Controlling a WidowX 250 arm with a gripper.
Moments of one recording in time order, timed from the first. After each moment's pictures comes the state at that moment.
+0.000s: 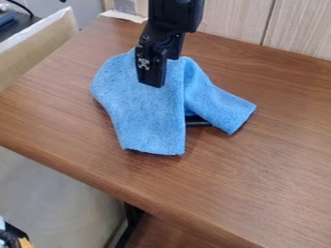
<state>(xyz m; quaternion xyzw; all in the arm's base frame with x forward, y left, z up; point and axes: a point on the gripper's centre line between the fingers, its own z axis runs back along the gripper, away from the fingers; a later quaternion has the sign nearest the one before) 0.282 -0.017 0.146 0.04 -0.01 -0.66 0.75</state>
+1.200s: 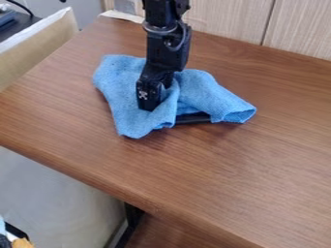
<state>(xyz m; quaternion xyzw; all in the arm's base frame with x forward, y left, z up) 0.324 0.014 0.061 0.03 0.00 -0.66 0.75</state>
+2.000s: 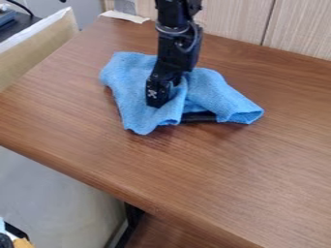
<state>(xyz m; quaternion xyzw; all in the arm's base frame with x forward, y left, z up) 0.332 -0.019 0.060 0.04 -0.01 -0.70 0.72</state>
